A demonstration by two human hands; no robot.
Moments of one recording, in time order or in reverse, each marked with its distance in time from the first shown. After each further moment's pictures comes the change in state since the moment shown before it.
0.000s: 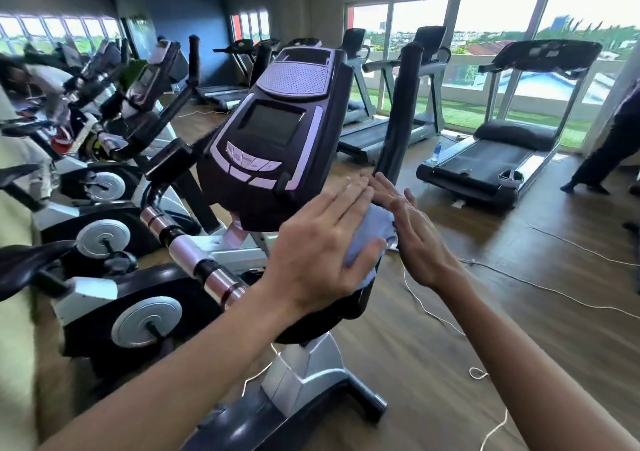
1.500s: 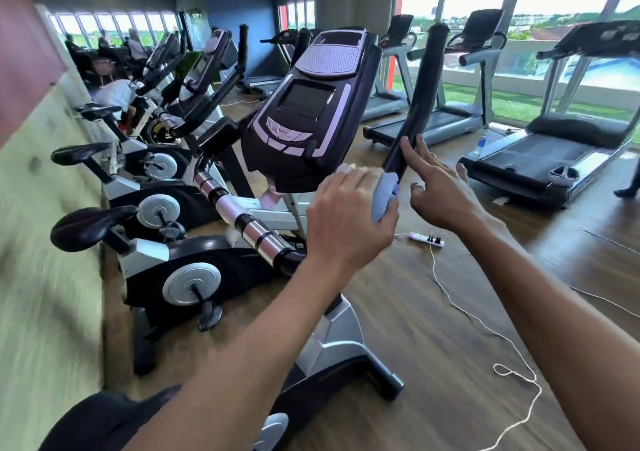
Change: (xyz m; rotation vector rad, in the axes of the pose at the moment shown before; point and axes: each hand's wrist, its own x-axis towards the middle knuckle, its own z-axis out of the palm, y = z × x) left_hand -0.016 0.057 -0.004 0.106 -0.006 -0.440; right_hand 0.002 -0.014 -0.030 -0.534 -0.100 0.226
